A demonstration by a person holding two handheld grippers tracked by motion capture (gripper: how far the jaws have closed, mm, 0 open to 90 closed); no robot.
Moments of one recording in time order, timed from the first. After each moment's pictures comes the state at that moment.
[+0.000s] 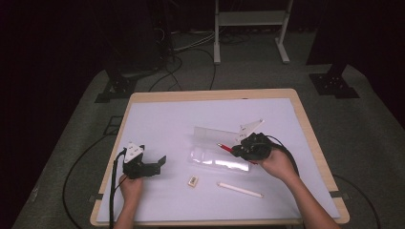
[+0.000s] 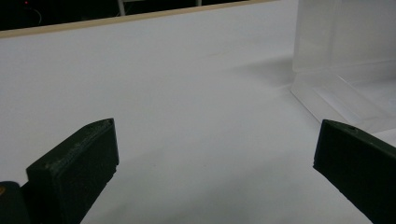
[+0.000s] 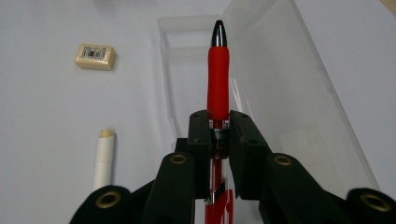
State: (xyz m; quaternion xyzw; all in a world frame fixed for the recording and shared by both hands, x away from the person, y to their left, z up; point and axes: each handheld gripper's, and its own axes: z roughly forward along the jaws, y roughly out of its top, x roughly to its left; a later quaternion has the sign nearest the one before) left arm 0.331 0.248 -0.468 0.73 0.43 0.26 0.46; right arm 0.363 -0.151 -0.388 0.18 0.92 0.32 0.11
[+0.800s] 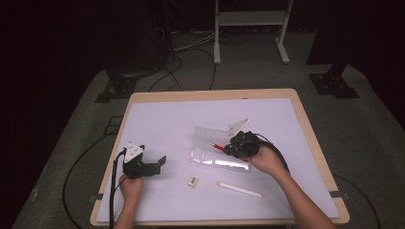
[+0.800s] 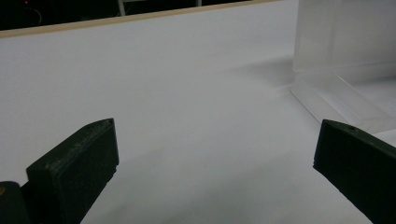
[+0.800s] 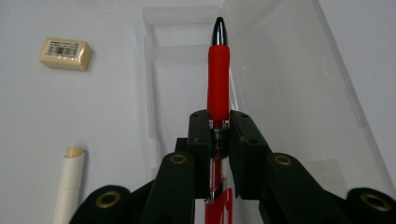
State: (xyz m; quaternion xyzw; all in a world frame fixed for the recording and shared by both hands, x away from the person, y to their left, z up) left arm 0.331 0.248 -0.468 0.73 0.43 0.26 0.47; right arm 0.384 -0.125 -0.407 0.17 0.93 0.29 0.11
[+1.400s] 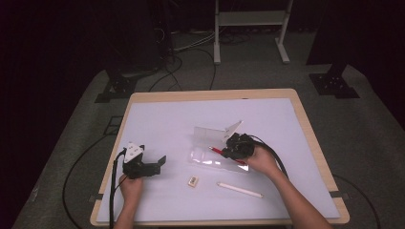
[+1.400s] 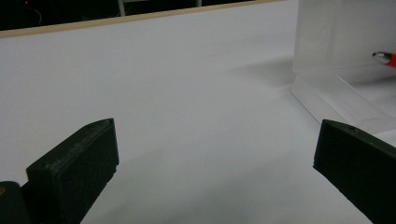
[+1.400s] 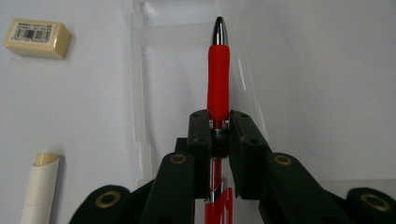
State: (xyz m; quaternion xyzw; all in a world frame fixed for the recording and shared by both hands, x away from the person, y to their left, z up) left arm 0.331 0.248 -0.468 0.73 0.43 0.26 0.47; right arm 0.397 -0.116 -0.435 0.18 0.94 0.28 0.08
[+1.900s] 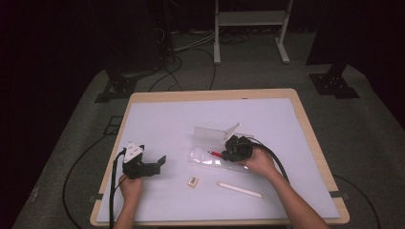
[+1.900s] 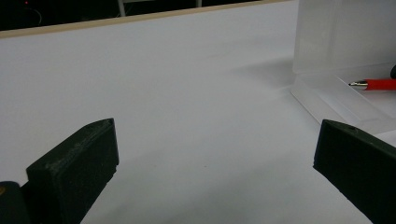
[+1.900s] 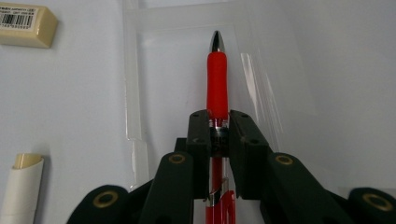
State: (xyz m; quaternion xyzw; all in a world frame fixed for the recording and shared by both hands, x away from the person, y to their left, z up) left arm 0.331 0.248 -0.468 0.73 0.43 0.26 0.47; right arm 0.399 -0.114 -0.449 0.18 0.94 0.28 0.07
